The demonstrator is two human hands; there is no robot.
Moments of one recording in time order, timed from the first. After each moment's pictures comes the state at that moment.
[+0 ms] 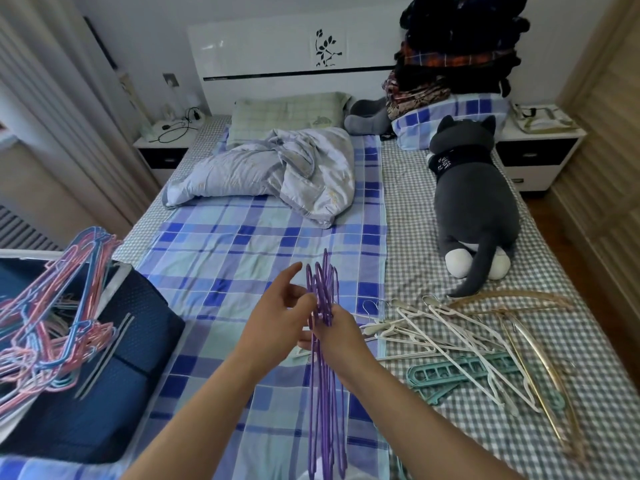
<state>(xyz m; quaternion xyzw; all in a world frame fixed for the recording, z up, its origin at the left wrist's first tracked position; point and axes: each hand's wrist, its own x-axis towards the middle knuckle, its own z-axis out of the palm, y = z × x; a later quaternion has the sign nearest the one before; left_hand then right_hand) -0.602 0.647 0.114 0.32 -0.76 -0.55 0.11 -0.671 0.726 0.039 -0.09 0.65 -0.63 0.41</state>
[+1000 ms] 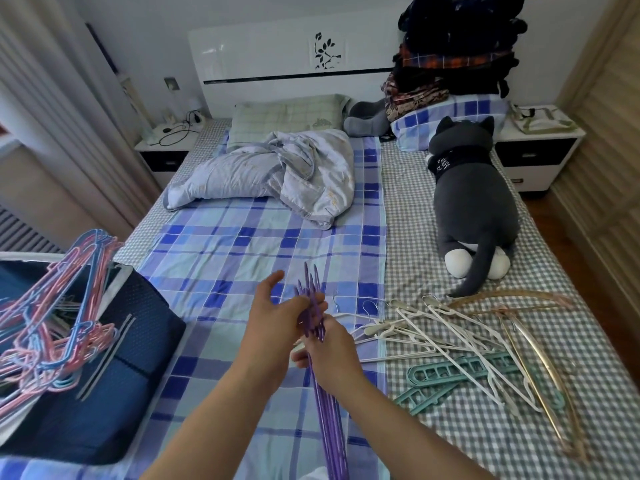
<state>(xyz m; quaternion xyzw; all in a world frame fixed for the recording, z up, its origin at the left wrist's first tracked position) -0.601 0.665 0.118 0.41 -0.56 -0.70 0.16 -0.650 0.732 0.031 -0.12 0.72 -0.58 0.37</state>
